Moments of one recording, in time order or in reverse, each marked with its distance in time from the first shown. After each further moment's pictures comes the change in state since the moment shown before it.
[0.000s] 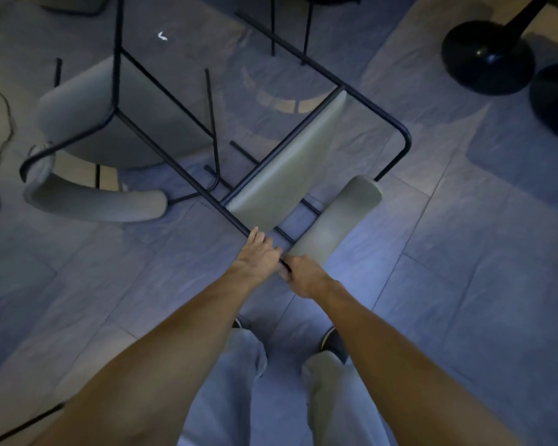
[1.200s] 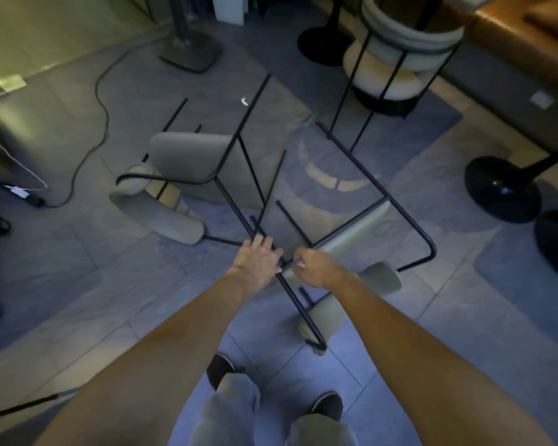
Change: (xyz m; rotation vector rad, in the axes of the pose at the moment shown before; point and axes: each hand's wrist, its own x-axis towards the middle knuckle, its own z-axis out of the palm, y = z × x) left_hand -0.128 -0.137 -0.103 -0.178 0.302 -0.212; right_hand 0.001 -0.185 -0.148 -0.256 0.004 -0.072
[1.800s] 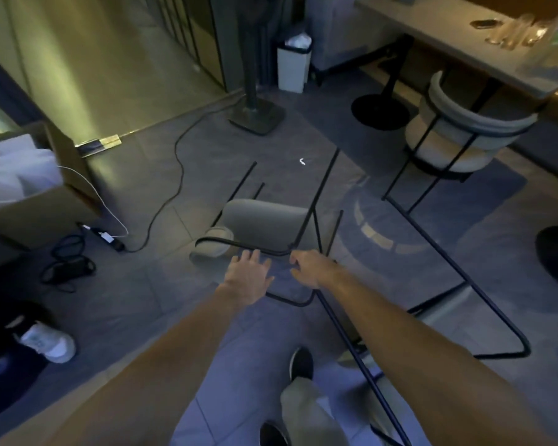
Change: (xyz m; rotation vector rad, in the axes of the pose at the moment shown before) left_hand -0.036 -0.260 -0.080 -0.012 0.010 -0.266; right_hand 0.127 -0.250 -0.091 -0.143 -0.006 -0.197
